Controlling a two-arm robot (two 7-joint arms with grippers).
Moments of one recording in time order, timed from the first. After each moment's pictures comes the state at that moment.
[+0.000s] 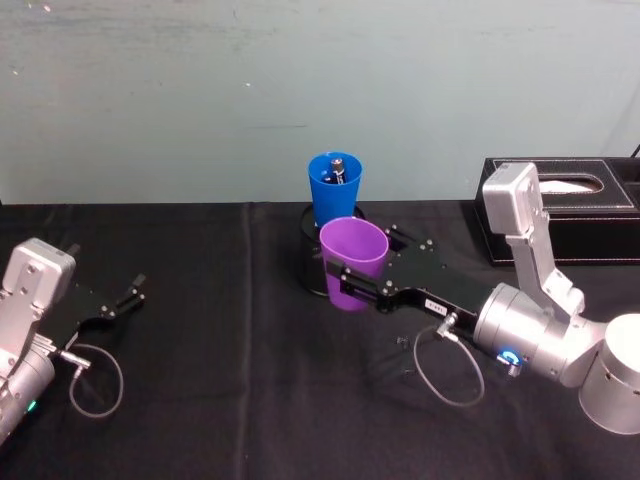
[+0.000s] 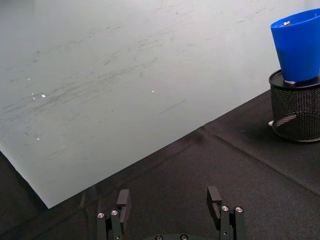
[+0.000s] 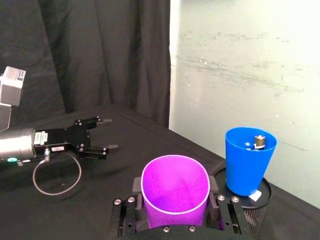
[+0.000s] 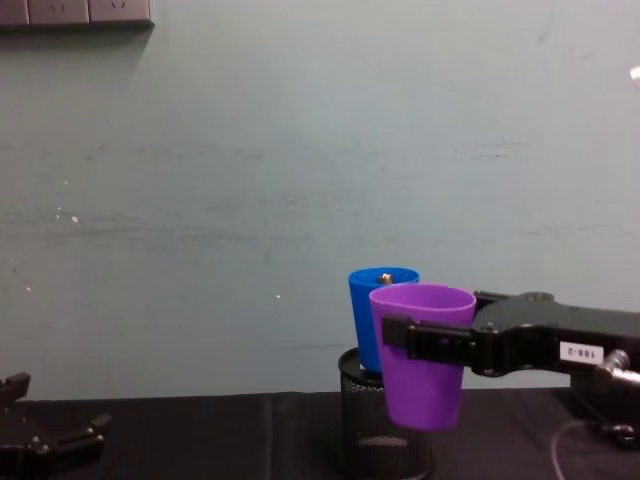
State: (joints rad) left arm -0.20 0.60 0.45 -1.41 -0.25 -0.12 0.03; right arm 0.29 0.45 -0.41 -1.56 0.43 0.07 0.52
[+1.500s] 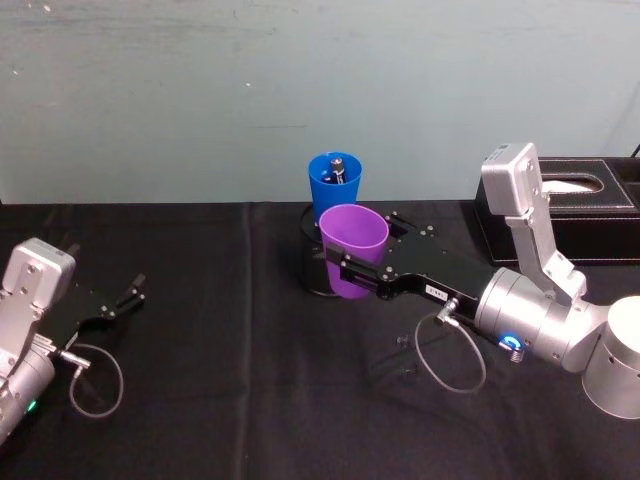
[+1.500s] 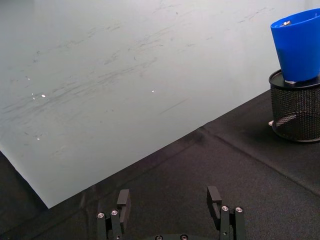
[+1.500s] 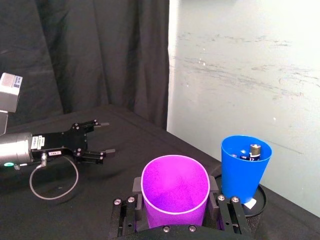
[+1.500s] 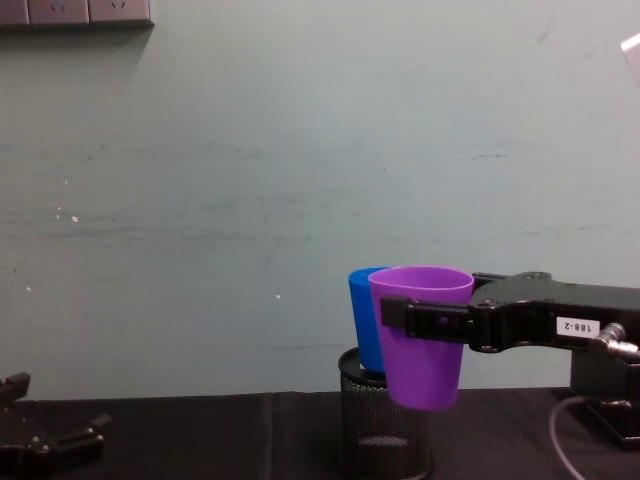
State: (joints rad) left arm -0.20 0.60 0.45 -1.41 -0.25 -0.12 0.03; right arm 0.32 0.47 -0.42 -1.58 0.44 0.11 0.50
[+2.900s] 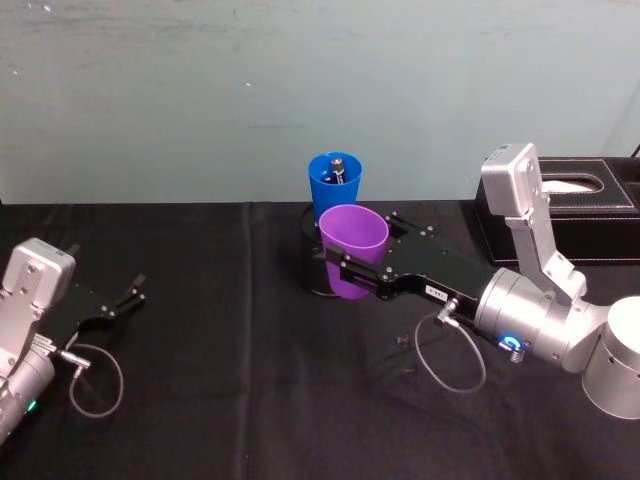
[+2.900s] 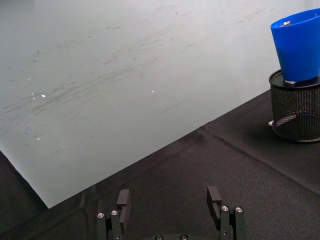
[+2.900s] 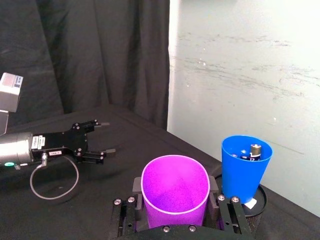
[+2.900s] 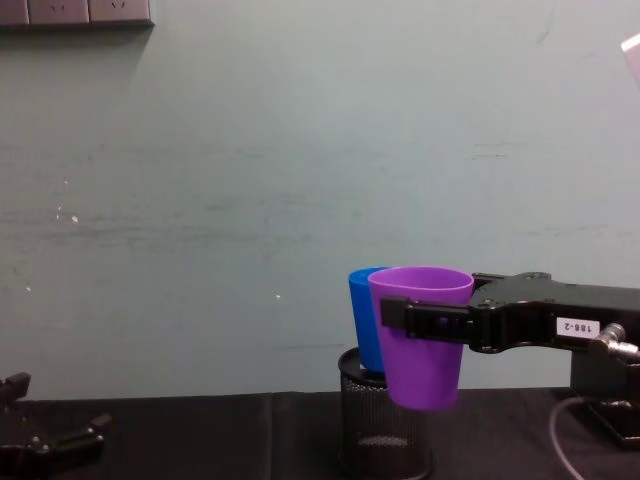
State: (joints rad) left arm -0.20 0.60 0.45 -1.41 -0.25 -0.12 0.03; right arm 0.32 0.47 -0.42 -1.58 0.44 0.11 0.50
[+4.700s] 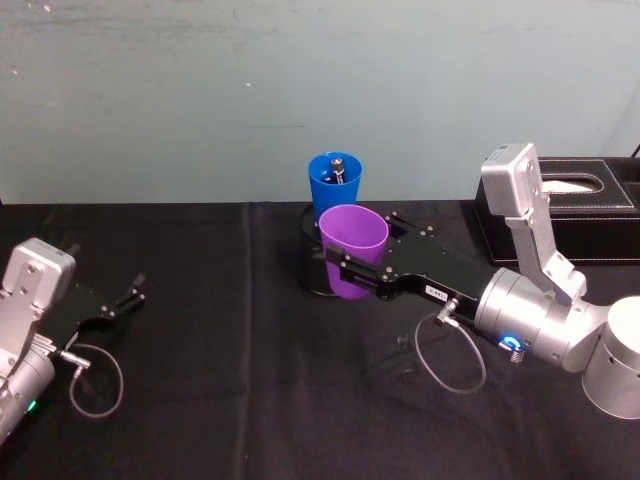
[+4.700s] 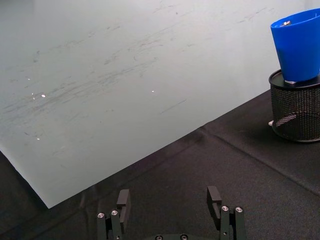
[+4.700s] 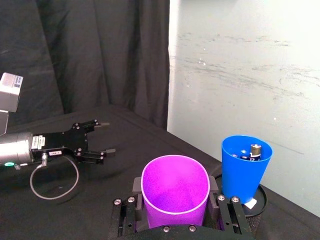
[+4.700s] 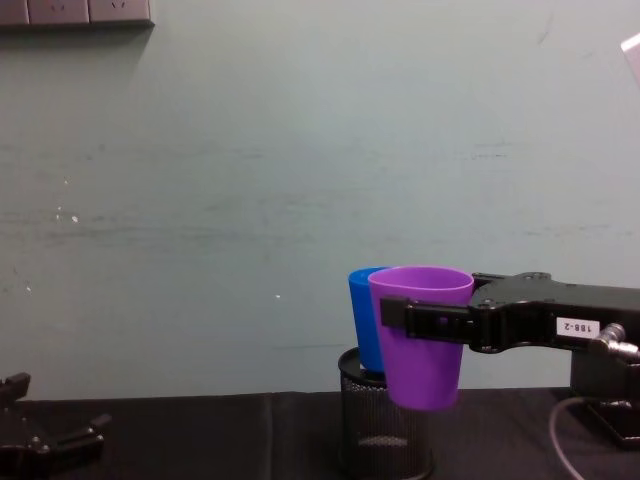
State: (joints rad) left arm -0.20 0.60 0.45 -1.41 -0.25 -0.12 0.03; right arm 0.32 0.47 -0.42 -1.58 0.44 0.11 0.50
